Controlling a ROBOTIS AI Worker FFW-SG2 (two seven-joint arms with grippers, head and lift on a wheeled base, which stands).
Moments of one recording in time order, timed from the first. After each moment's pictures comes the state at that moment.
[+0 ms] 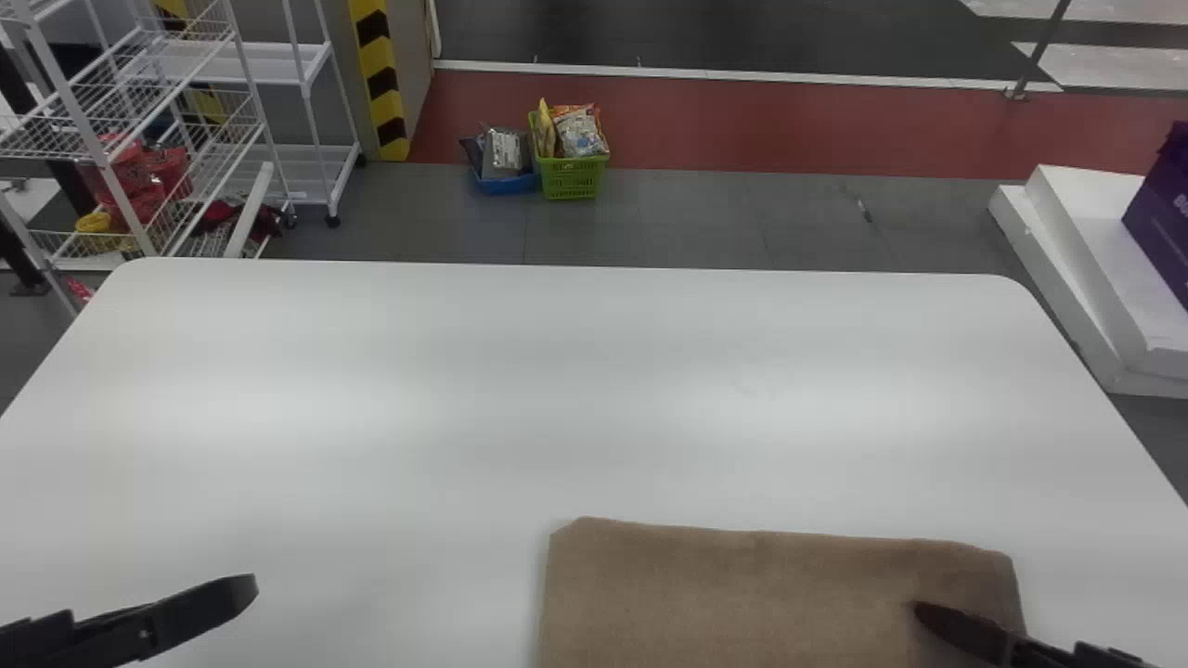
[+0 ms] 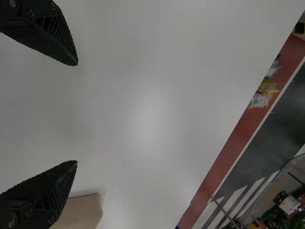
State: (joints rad) left arm 0.31 0.00 0.52 -2.44 -0.02 1.57 -0.88; right arm 0.36 -0.01 -0.53 -2.22 -0.12 1.29 0.81
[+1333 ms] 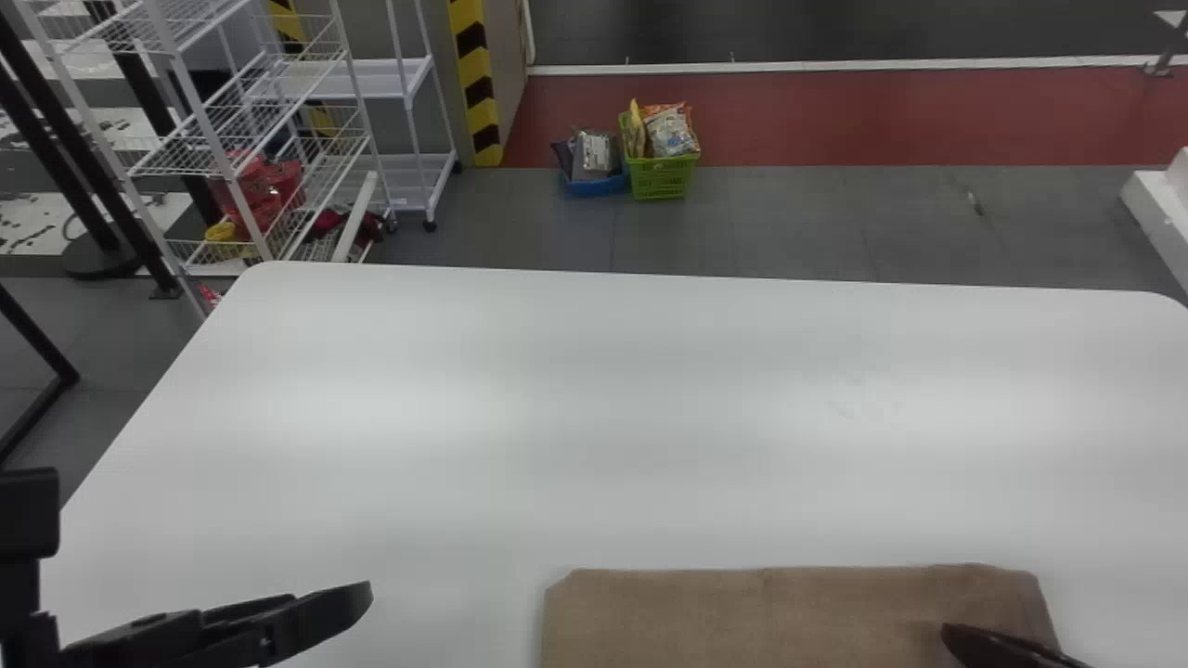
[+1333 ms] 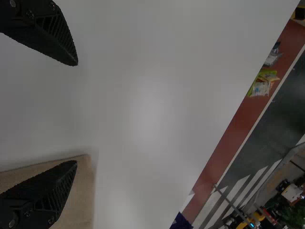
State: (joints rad) left arm 0.39 0.00 0.53 -2.55 0.07 1.57 -0.87; right arm 0.45 -0.01 -0.43 -2.32 -0.23 1.26 0.76
